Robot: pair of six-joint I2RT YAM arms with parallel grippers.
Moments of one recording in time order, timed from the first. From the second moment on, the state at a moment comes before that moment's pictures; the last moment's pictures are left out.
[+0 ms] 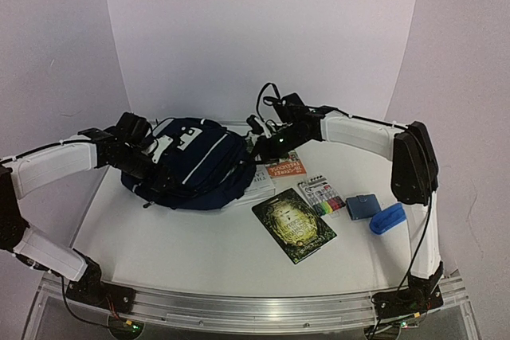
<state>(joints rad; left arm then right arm) -0.45 1.35 0.99 -0.61 0.20 0.13 0.68 2.18 1.88 -0.59 -0.51 0.19</state>
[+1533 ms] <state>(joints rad) -0.62 1.17 1.10 -0.86 0.16 -0.07 0.69 2.40 2.19 -0.57 -0.42 0.18</state>
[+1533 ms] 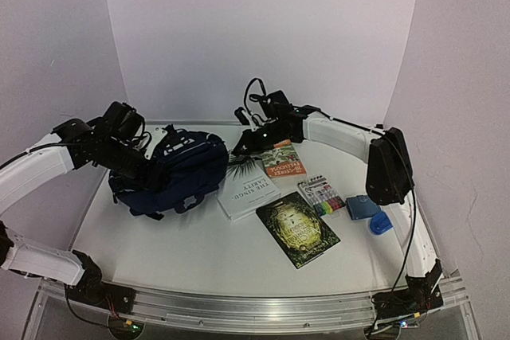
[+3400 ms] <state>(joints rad) -0.53 1.43 1.13 -0.87 0.08 -0.44 0.61 2.34 1.93 -0.60 -0.45 0.17</state>
